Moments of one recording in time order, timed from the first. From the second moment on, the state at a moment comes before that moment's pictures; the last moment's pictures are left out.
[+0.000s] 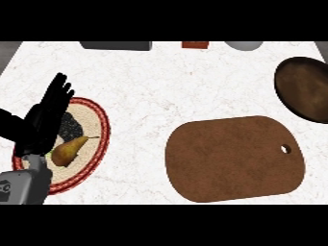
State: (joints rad) left arm -0.19 0.15 0.08 -1.57 0.10 0.04 0.22; right arm -0.66 -0.62 -0.46 -0.84 0.88 0.06 -0.62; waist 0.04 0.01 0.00
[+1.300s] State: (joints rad) left arm -0.23 0.14 0.07 -1.58 0.10 0.04 0.25; right arm -0.83 -0.68 -0.53 -0.16 0.90 -0.02 -0.79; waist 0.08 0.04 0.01
